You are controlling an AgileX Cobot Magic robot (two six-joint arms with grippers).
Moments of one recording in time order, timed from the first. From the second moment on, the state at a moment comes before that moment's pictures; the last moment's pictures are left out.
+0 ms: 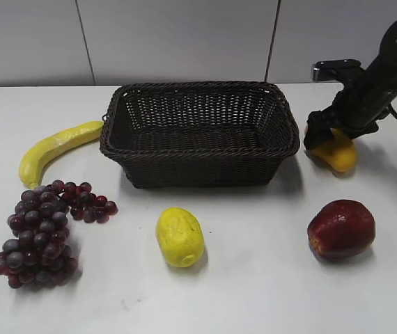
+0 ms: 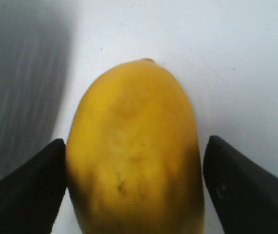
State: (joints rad) left arm -0.05 -0.01 -0.48 -0.01 1.08 0.08; right arm 0.06 2.23 -1.54 0.25 0.64 -0.43
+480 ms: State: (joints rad) left arm -0.05 -0.01 -0.48 -0.01 1.08 0.08; right arm 0.06 2.17 -1.71 0.28 0.85 -0.44
